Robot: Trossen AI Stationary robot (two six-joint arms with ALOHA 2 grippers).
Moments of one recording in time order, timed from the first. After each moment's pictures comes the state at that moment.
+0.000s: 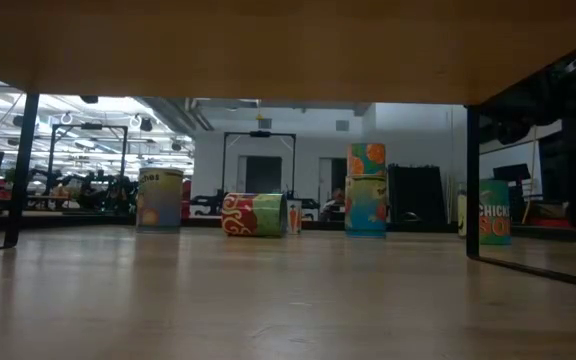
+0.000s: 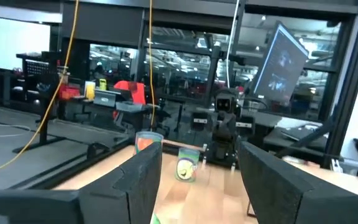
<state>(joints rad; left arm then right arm) -0.08 0.01 0.02 0.27 -0.34 -0.10 -0.11 0.05 0.01 0.02 0.00 0.12</state>
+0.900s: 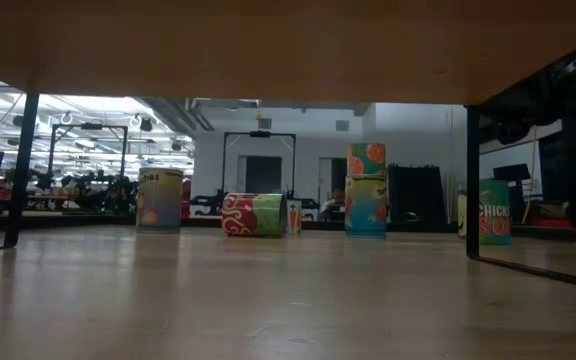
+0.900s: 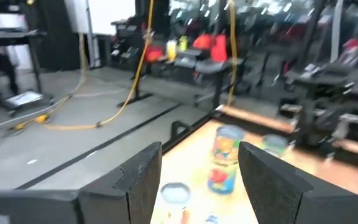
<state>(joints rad) 0.06 0.60 0.56 -0.01 -0.55 -0.10 -0.11 0.05 0.01 0.02 0.00 0.12</state>
